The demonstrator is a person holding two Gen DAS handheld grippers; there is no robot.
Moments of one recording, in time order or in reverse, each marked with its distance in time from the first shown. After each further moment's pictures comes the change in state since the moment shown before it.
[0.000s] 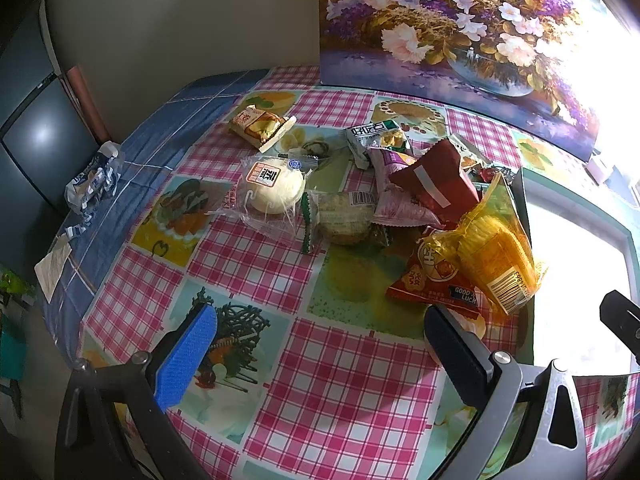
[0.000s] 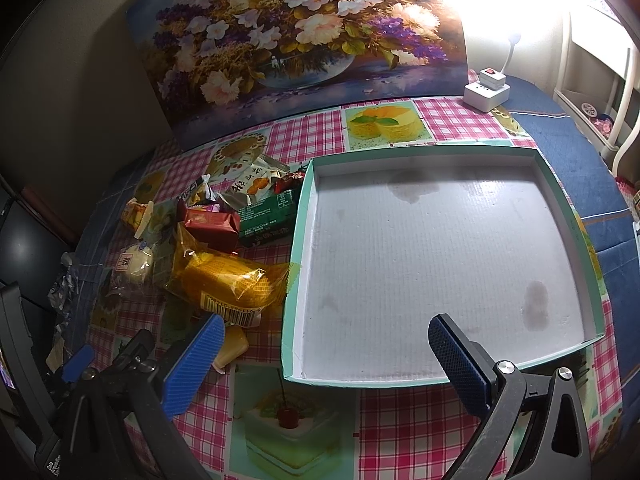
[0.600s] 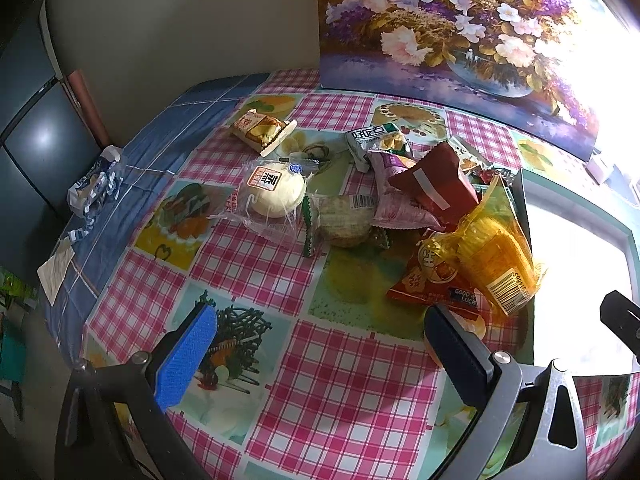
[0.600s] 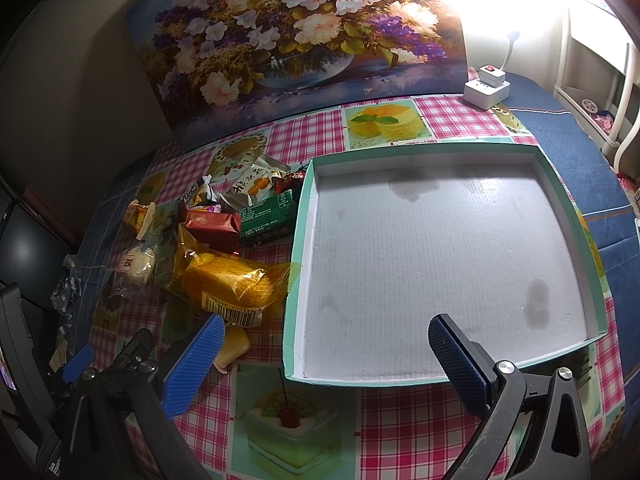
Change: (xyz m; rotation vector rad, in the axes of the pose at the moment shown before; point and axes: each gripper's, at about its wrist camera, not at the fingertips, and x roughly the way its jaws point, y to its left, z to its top) left arm -0.002 0.000 0.001 0.006 -0.010 0.009; right arm 0.000 -0.002 0.000 0.010 0.002 0.010
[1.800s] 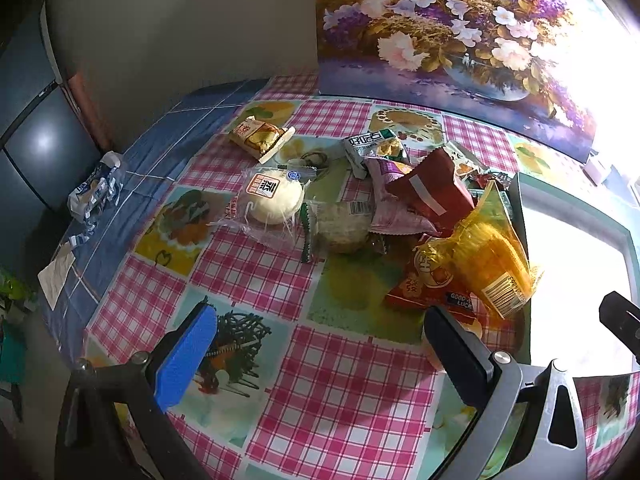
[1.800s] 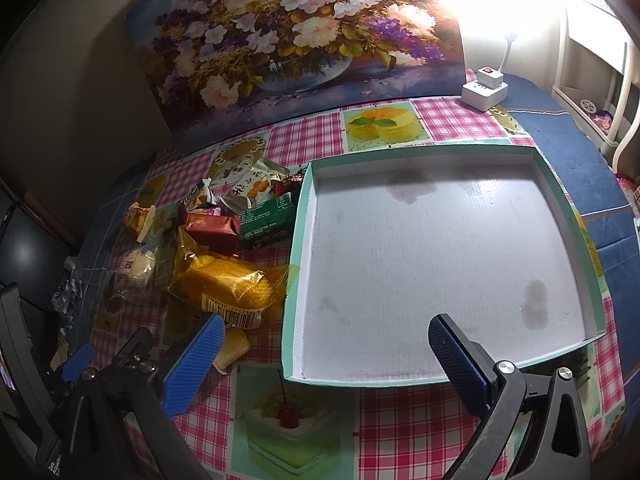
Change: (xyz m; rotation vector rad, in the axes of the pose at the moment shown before) left arm -0.005 -0.002 0.001 0.004 -0.021 -0.003; right arm -0.003 -0.002 0.001 0.005 -0.006 0.004
